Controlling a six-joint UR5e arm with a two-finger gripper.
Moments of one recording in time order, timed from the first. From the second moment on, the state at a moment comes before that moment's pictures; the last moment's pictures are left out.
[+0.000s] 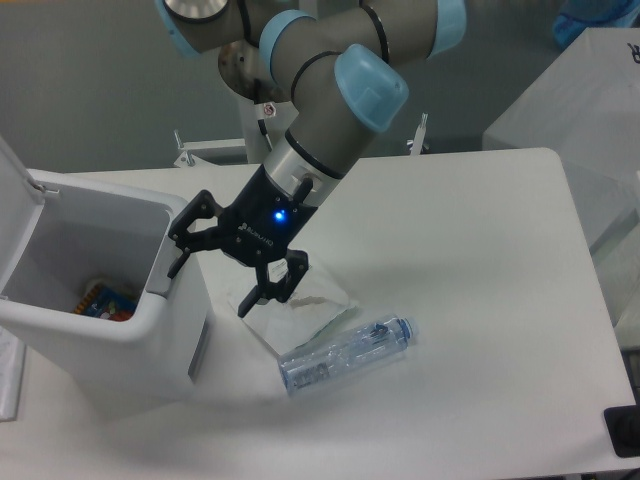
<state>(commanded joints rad) 2.47 -1.78 -1.59 -1.08 0.74 0.51</state>
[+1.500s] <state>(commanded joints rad) 2.56 -2.02 -1.40 -0.96 1.47 0.92</state>
